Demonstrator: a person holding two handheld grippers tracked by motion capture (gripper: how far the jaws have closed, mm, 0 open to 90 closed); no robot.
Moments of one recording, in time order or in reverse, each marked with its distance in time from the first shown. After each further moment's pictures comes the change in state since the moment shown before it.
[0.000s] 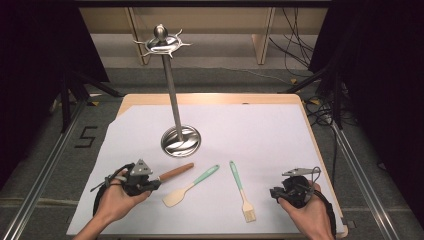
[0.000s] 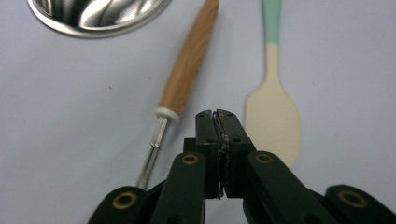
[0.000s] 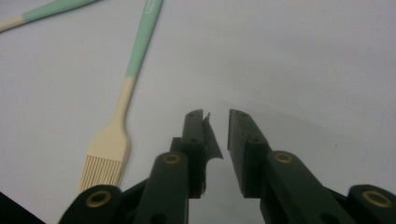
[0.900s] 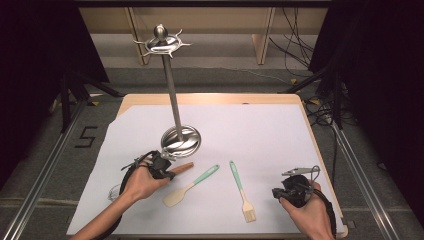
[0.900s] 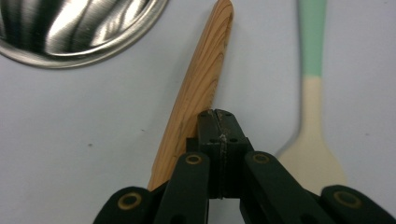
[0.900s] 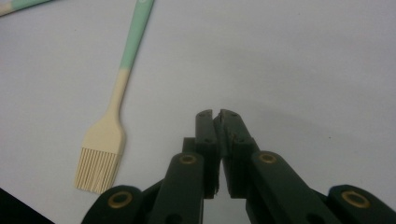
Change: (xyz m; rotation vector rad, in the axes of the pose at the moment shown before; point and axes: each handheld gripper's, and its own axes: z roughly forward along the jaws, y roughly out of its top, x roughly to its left) left arm 0.002 0.043 0.057 0.179 0.049 0.039; right arm -0.001 0.002 0.000 0.012 -0.064 -0.026
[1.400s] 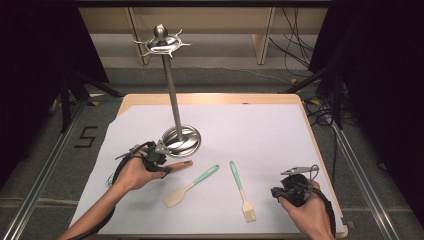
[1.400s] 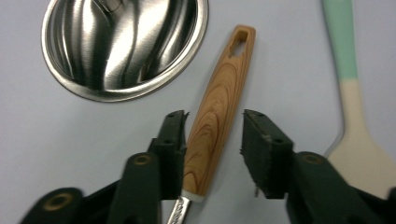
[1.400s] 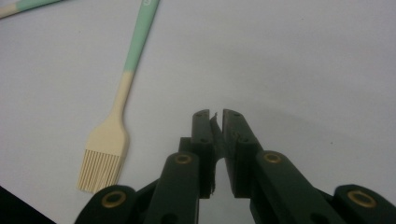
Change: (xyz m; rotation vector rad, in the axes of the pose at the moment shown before) left arm 0.026 0.009 -0.013 0.006 -0.012 0.130; right arm 0.001 0.002 0.001 -0.003 0.006 -0.022
